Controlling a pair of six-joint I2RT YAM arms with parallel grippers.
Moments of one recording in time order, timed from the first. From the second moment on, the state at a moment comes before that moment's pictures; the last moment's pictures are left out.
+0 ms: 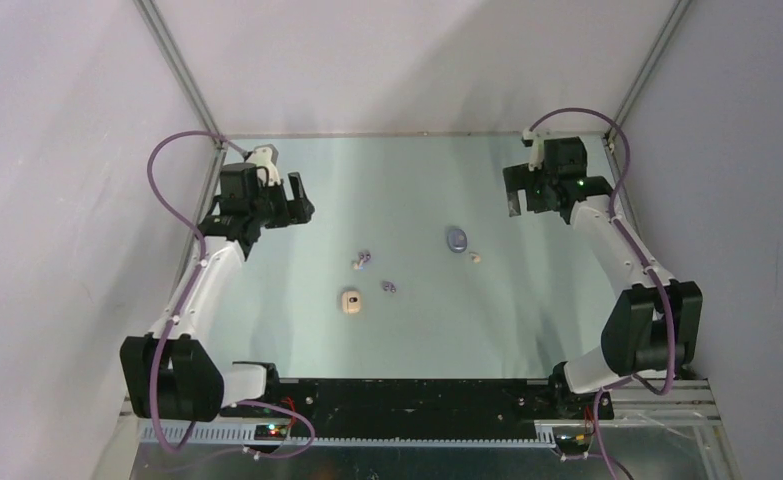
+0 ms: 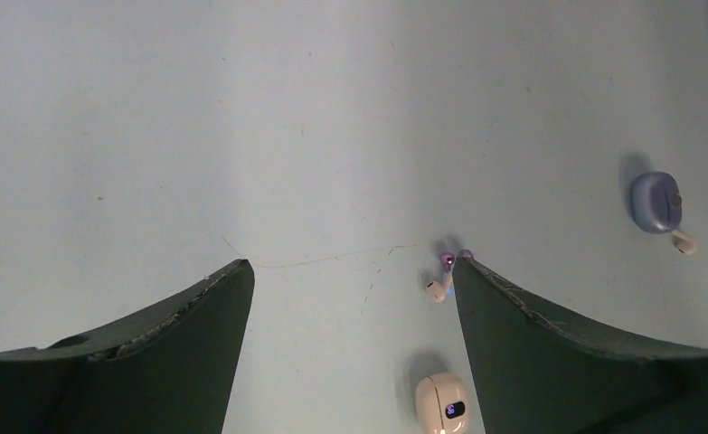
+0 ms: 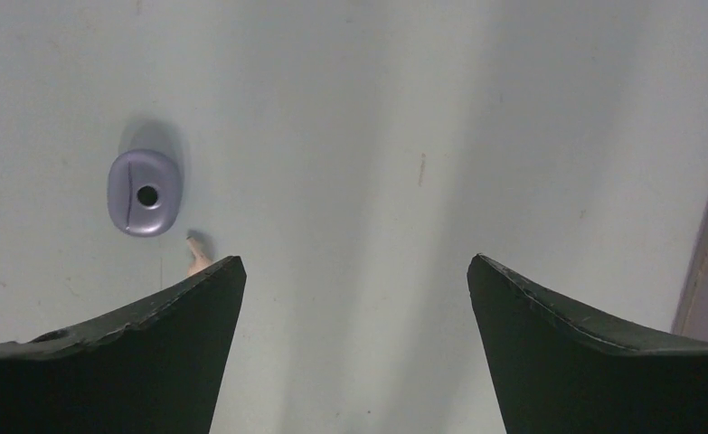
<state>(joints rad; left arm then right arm) -0.05 1.24 1.03 -0.40 0.15 -0.19 0.13 1.48 1.28 -0.56 0.03 -0.08</state>
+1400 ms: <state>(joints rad) -0.05 1.23 0.97 -0.50 0.21 -0.12 0.32 2.00 1.53 -0.64 -0.26 -1.13</state>
